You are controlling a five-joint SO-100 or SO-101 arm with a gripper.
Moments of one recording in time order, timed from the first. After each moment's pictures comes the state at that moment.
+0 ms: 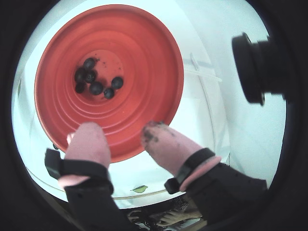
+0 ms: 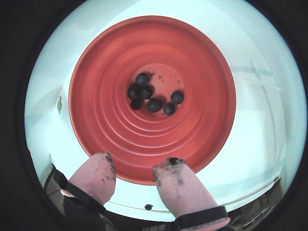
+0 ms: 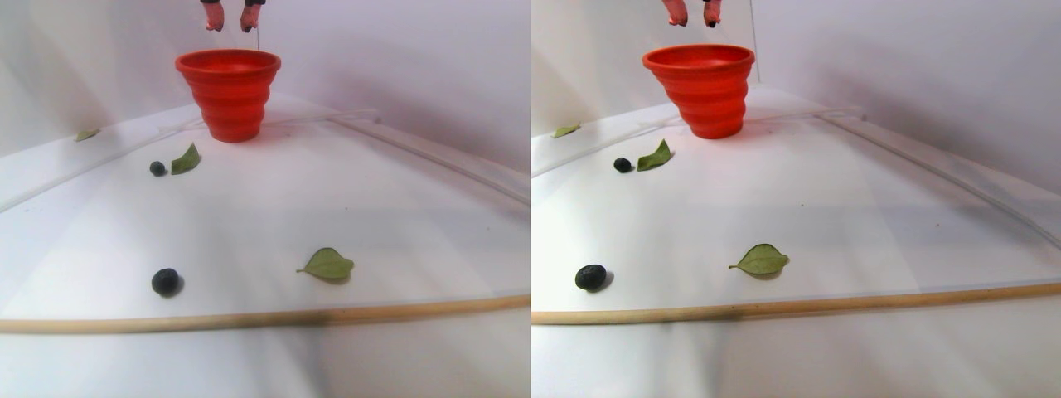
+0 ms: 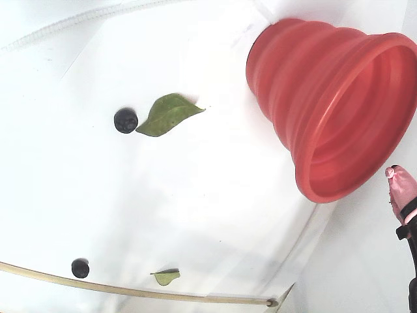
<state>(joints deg) -2.5 142.8 127.8 26.7 -92.3</state>
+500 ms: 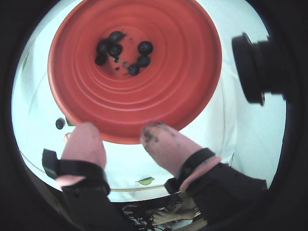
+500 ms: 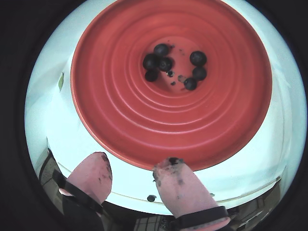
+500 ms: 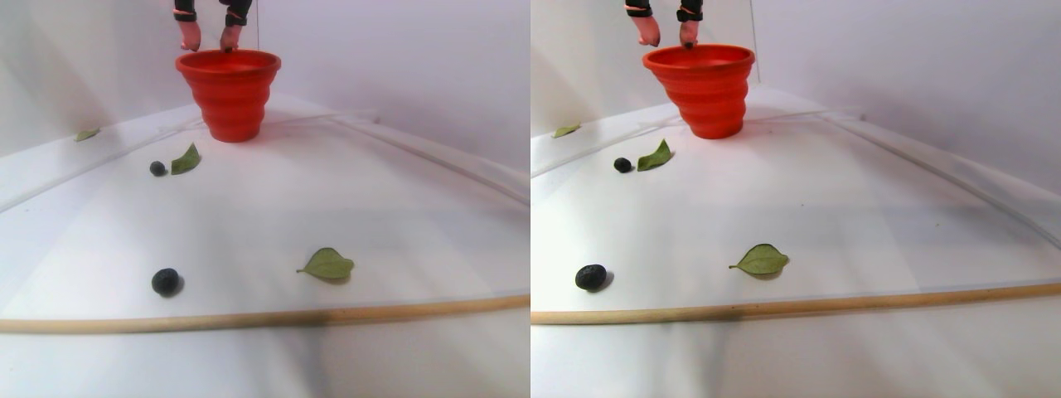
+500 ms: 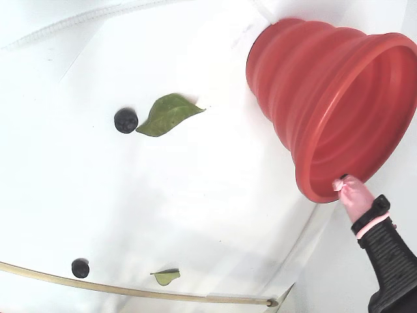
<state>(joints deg) -6.8 142.8 134.2 26.7 -93.3</state>
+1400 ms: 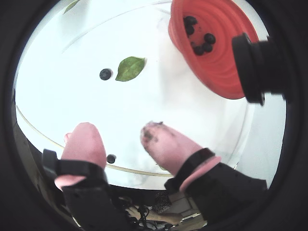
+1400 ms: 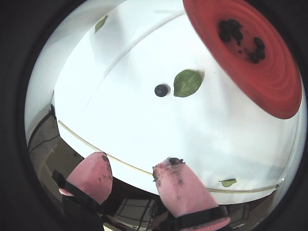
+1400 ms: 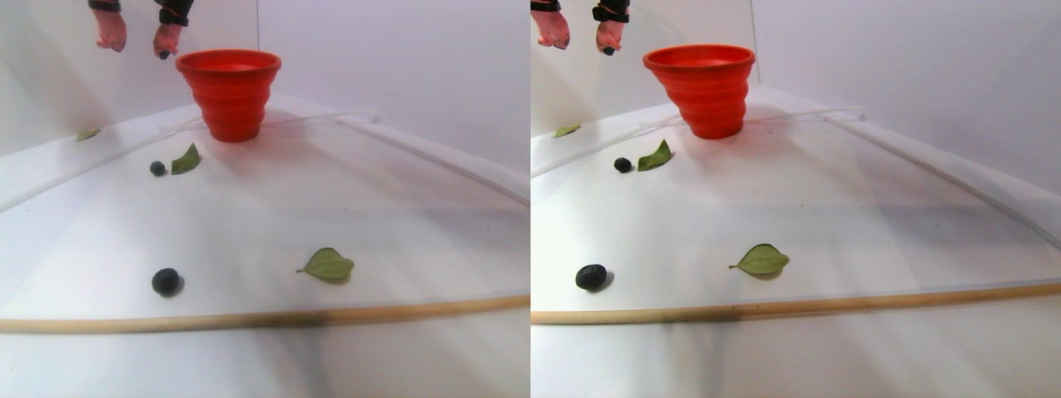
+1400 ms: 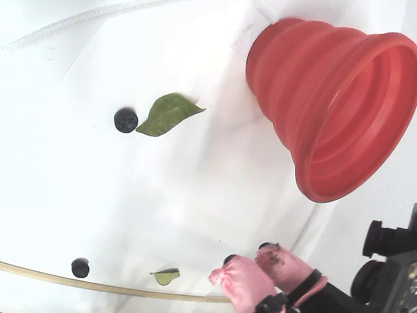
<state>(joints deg) -18.4 154.5 147.3 32.7 -95.1</state>
